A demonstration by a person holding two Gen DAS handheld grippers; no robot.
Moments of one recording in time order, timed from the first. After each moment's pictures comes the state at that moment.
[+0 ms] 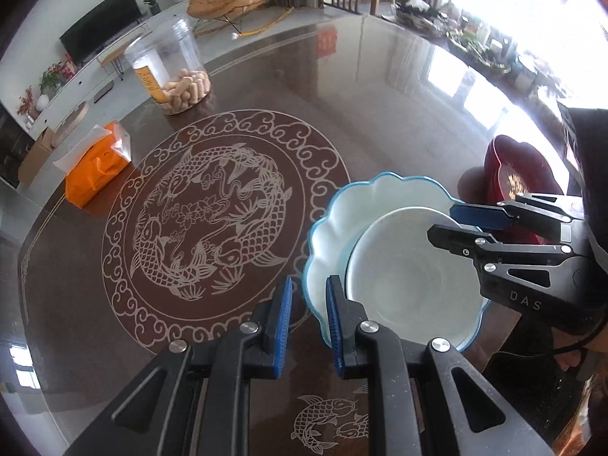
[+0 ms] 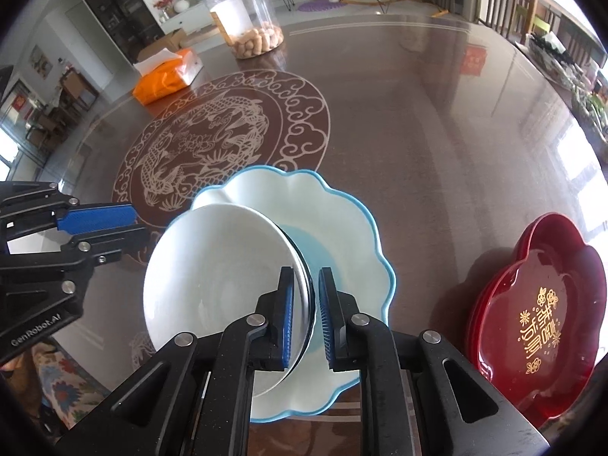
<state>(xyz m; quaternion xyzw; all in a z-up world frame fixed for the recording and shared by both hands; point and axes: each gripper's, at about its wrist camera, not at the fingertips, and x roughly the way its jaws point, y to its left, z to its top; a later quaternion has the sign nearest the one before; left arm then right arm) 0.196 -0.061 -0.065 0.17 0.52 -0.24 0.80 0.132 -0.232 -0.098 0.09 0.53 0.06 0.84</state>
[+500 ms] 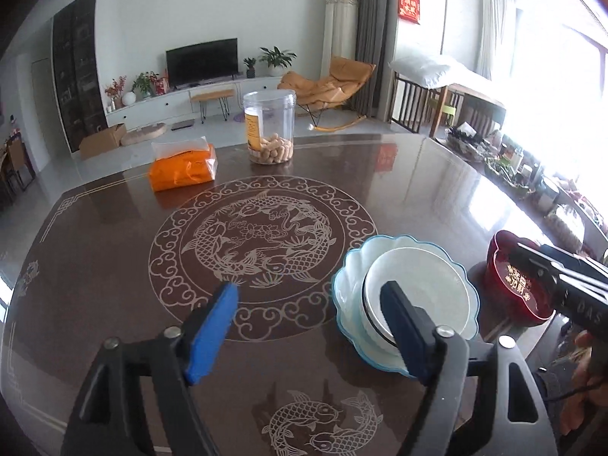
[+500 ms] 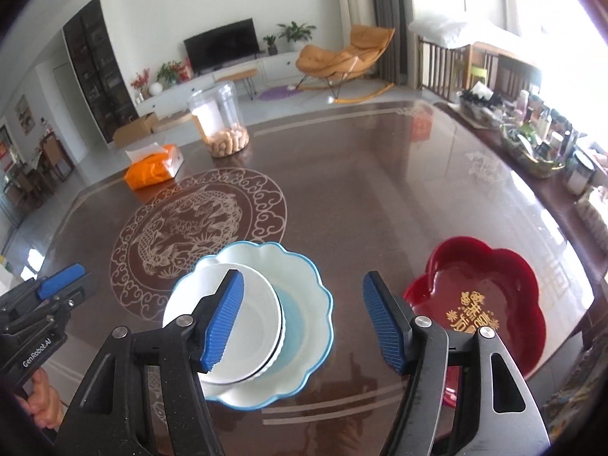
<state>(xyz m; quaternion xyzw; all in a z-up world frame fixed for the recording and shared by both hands) 0.093 0.002 -0.046 0.03 0.35 -0.14 0.93 0.040 -0.229 -0.032 0.08 0.36 -0.05 0.93</state>
